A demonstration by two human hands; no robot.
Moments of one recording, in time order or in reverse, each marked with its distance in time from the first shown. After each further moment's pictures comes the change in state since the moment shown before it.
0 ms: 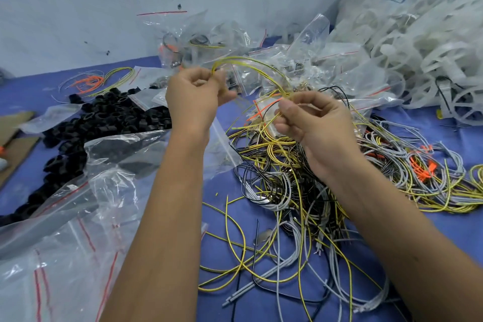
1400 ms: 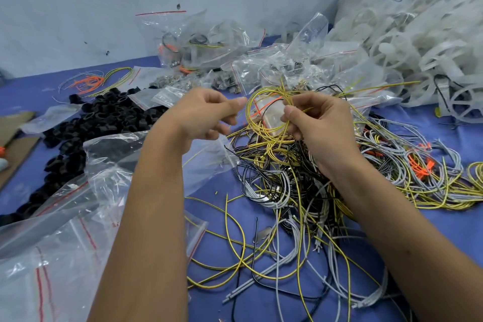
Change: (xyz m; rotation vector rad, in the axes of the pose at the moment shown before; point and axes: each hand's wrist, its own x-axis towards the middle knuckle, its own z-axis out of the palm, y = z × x) left_hand -0.006 0.009 -0.024 0.415 -0.511 -0.232; right_hand 0.012 0.008 -0.016 -0.421 0.028 -0.131
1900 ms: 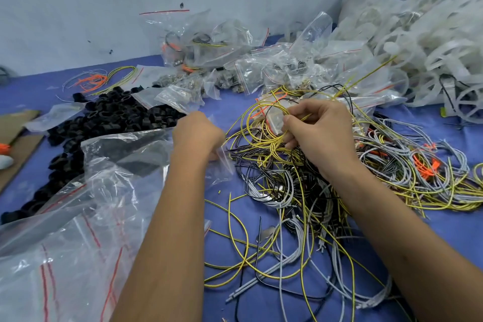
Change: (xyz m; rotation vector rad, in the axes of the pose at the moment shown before) left_hand 0.020 -0.038 0.019 0.636 0.340 -0.234; right_hand -0.007 0.004 0.004 -0.217 0.004 -0.015
